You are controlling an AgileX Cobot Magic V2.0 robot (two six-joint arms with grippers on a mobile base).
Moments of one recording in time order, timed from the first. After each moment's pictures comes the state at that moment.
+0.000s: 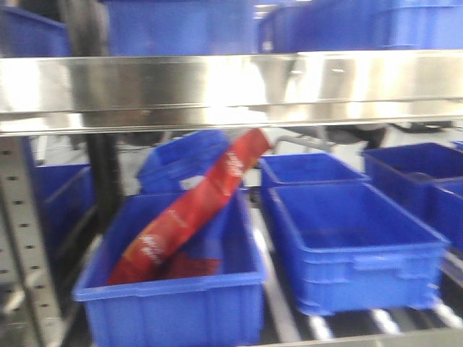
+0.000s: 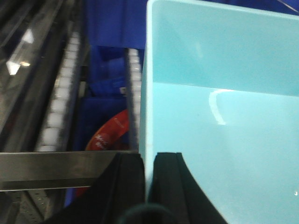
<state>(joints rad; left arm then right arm) -0.55 1.34 -1.54 0.58 0.88 -0.81 0.41 1.43 -1.66 -0.37 0.94 0.52</state>
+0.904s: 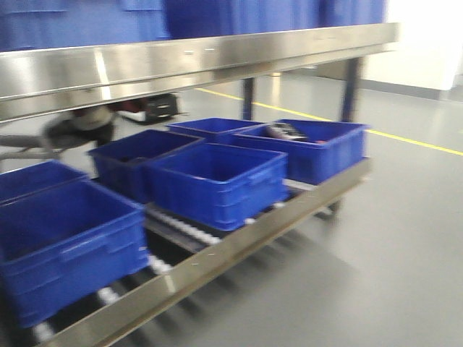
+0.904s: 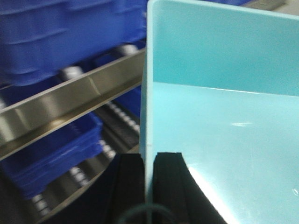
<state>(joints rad) -0.55 1.34 -1.54 0.58 0.88 -0.81 0.41 1.43 -1.66 -0.37 0.93 0.52</state>
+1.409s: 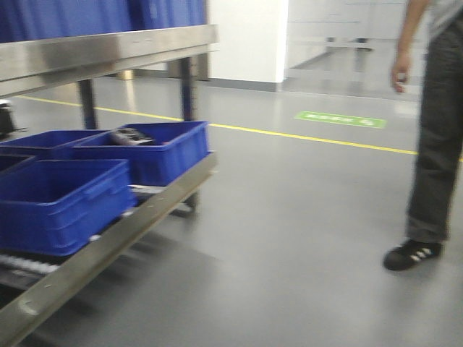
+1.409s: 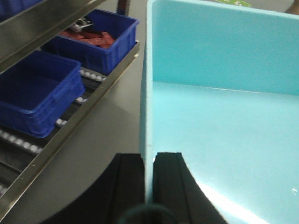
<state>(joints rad) -0.55 1.34 -1.54 0.58 0.88 -0.81 0.41 1.43 -1.66 -0.37 0.93 0.52</state>
